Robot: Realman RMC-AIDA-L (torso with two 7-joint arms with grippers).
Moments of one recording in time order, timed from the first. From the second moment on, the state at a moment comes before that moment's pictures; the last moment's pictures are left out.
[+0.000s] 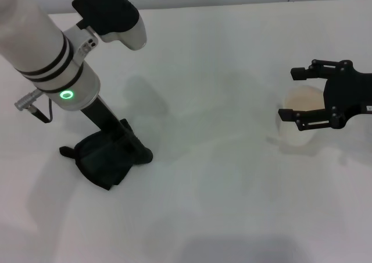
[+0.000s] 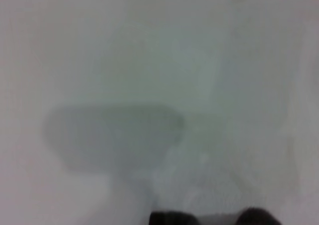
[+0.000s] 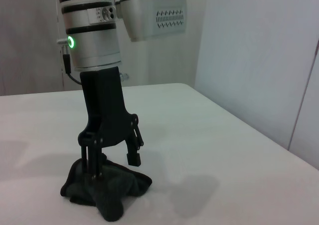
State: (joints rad) left arm -0.78 -2.08 1.49 1.13 2.66 1.53 -2.52; right arm 0.30 2.01 -1.13 -1.18 -1.76 -1.42 1.46
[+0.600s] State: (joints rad) left arm -0.60 -2.08 1.35 1.34 2.25 1.42 -2.41; right arm 0.29 2.01 -1.12 -1.17 -1.76 -1.42 1.47
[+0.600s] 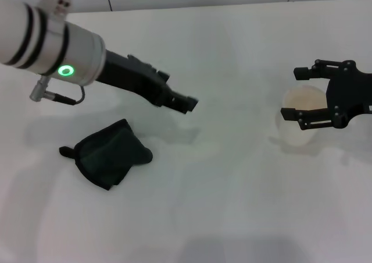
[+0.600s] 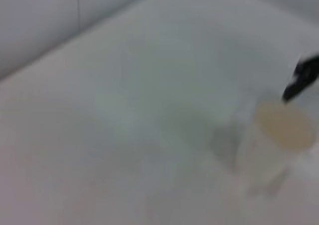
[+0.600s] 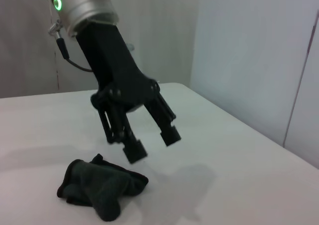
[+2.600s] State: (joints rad) left arm -0.26 -2.07 0.75 0.68 1.90 1.65 -1.23; right arm 0.27 2.01 -1.12 -1.10 -1.77 -1.45 1.46
